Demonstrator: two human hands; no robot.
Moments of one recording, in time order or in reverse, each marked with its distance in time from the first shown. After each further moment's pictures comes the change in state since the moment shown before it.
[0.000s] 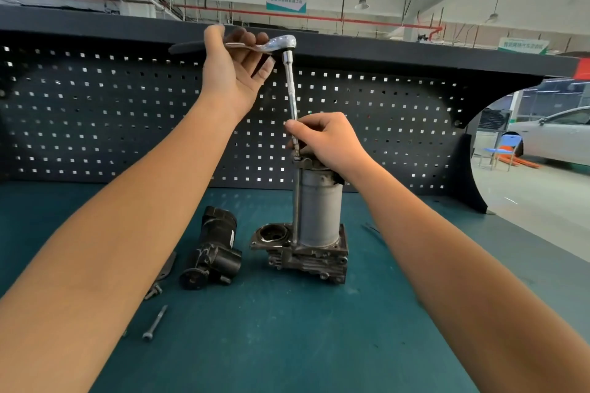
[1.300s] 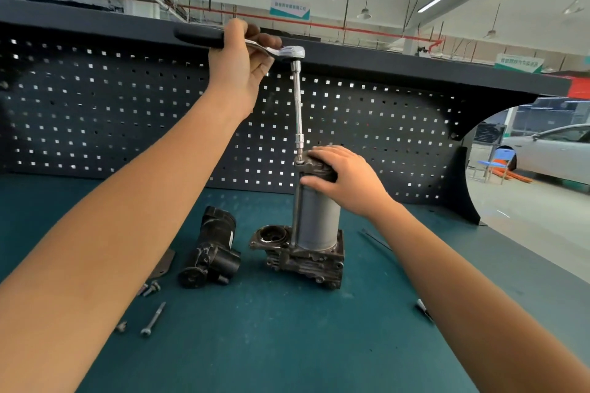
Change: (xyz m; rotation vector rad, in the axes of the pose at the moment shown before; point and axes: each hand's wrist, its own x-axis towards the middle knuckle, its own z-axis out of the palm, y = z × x) left_hand -0.009 0.011 0.013 0.069 0.011 0.135; right_hand -0.029 0.033 -0.017 -0.687 -0.109 -0.233
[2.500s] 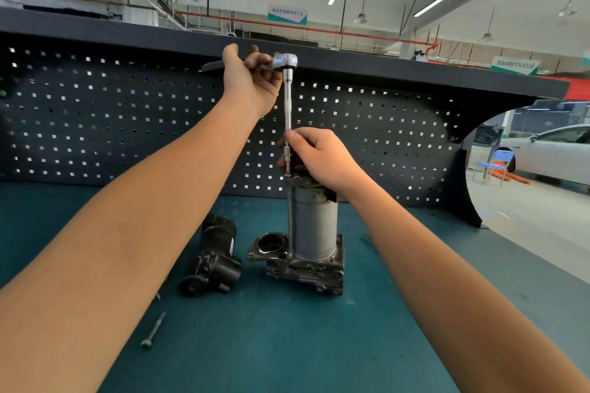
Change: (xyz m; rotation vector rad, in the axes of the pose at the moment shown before) left_hand 0.023 -0.021 -0.001 -0.358 0.120 -0.245; right_hand 0.032 -0.048 -0.011 0.635 -0.004 0.173
